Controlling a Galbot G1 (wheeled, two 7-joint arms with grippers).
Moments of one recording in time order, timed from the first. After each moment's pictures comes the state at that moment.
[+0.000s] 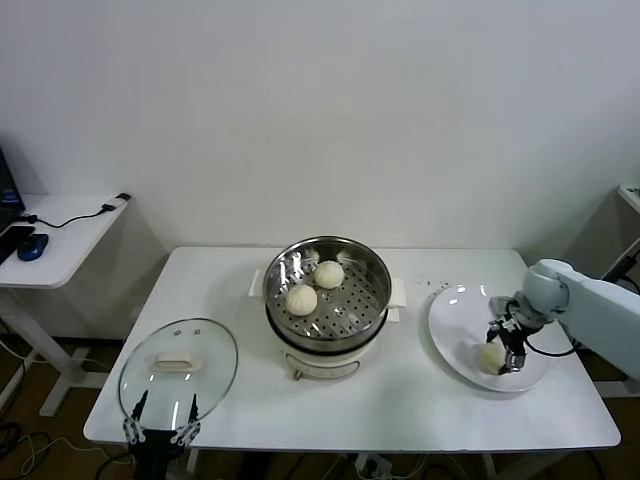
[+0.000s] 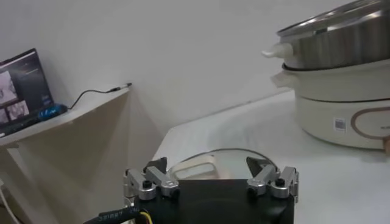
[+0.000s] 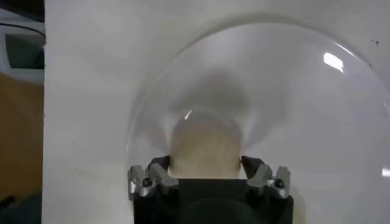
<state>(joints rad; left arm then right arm) 1.81 -1.51 -0.67 -1.97 0.18 -0.09 -0.07 0.05 0.63 -1.02 1.11 0.00 -0.15 -1.11</state>
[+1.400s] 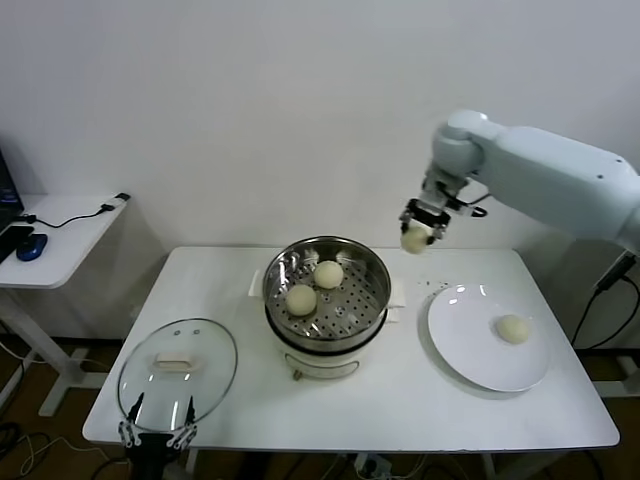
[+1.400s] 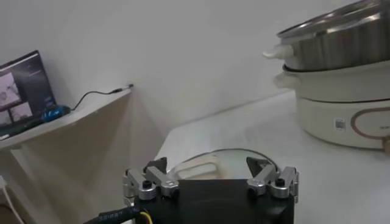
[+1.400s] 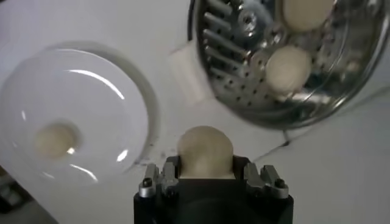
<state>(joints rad) 1.83 -1.51 -0.69 -1.99 0.17 -0.10 -0.07 0.69 1.07 -1.27 1.18 -0.11 0.48 -1.22</state>
